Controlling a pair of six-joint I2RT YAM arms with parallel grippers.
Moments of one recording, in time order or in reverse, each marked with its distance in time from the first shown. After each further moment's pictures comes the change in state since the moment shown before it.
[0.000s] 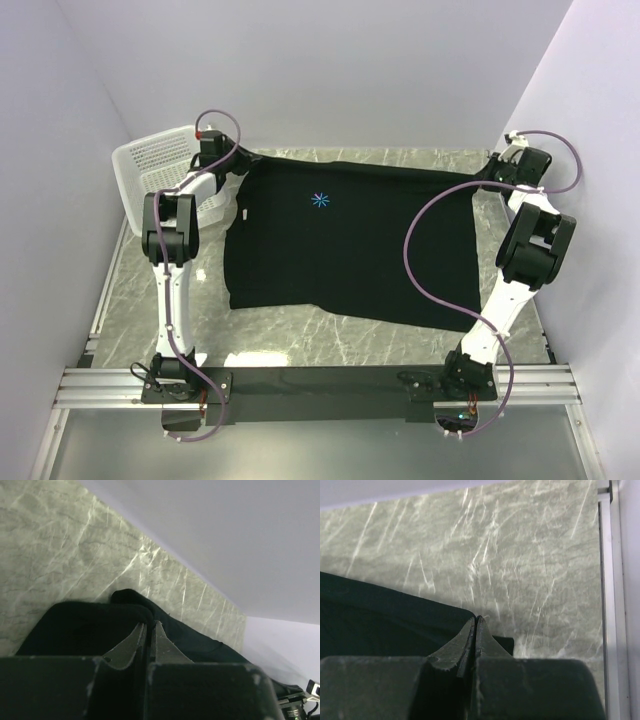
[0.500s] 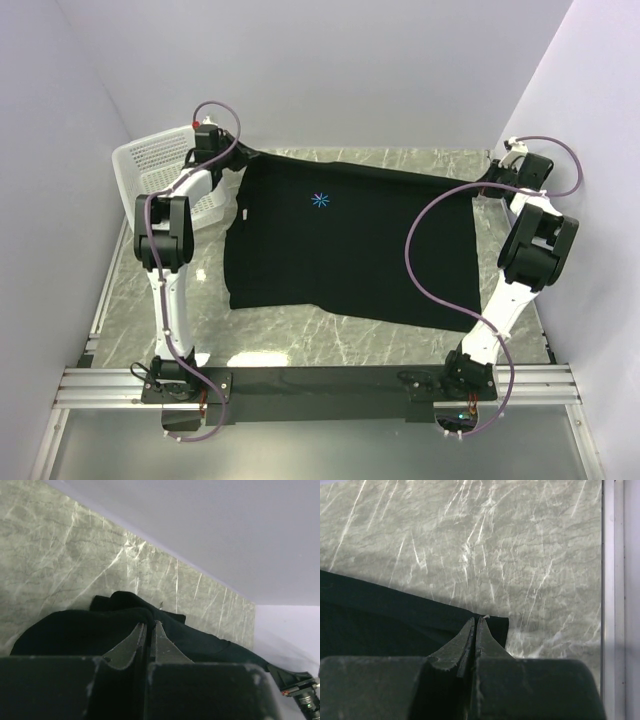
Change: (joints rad) left arm 0.000 -0.110 -0.062 -0.035 0.000 0.121; right arm -0.021 -0.008 -0.040 -0.032 -0.023 -0.061
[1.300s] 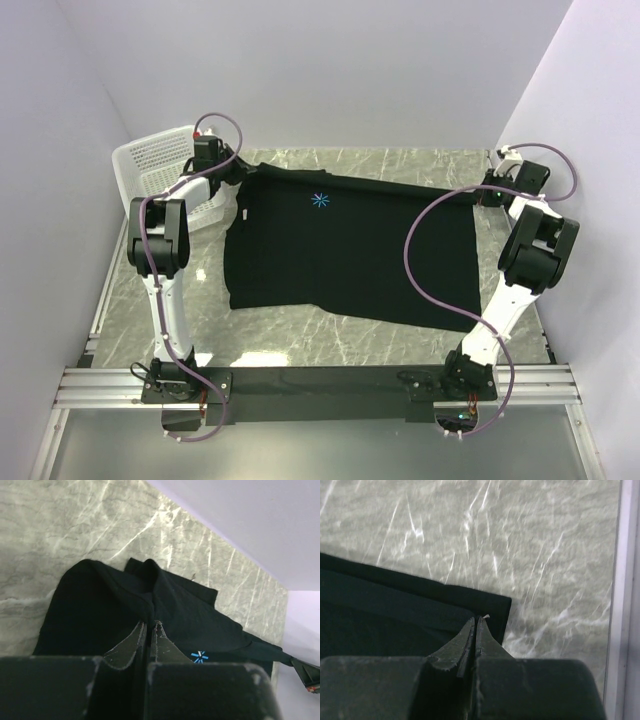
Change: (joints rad) left arm 0.000 -0.102 -0.177 -0.032 -0.023 0.101; right arm -0.002 -0.031 -0.075 -0.029 -0.001 -0.105
